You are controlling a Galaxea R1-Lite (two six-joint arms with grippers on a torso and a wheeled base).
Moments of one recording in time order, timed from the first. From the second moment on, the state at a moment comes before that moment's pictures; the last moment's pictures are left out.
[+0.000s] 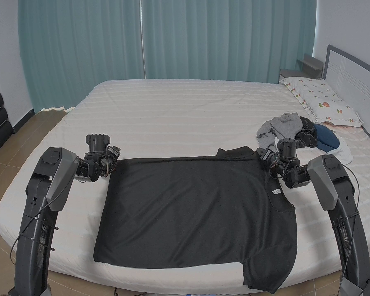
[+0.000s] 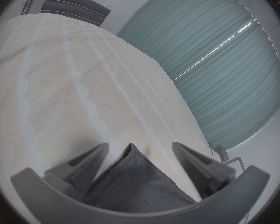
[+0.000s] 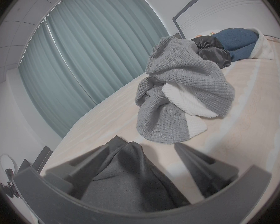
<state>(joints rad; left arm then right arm) -0.05 2.77 -1.95 -0.32 0.09 -1.00 0.06 2.86 -1.98 -0.59 -0.03 0.59</state>
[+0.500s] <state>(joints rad) -0.04 2.61 -1.71 -0.34 0.09 -1.00 0.04 2.61 -1.39 -0.83 0.05 0.60</state>
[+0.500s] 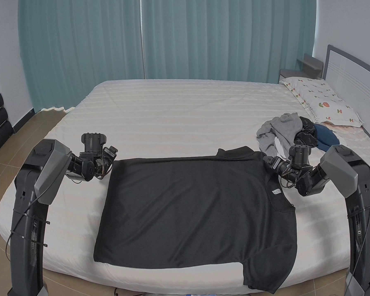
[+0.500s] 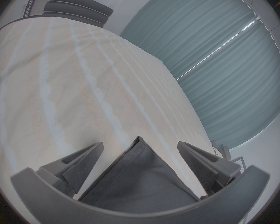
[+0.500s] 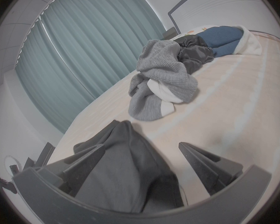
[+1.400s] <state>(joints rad) -0.11 2.04 -0.65 -0.54 -0.15 -1.03 0.11 2.12 -0.14 -1.49 0.22 0.69</state>
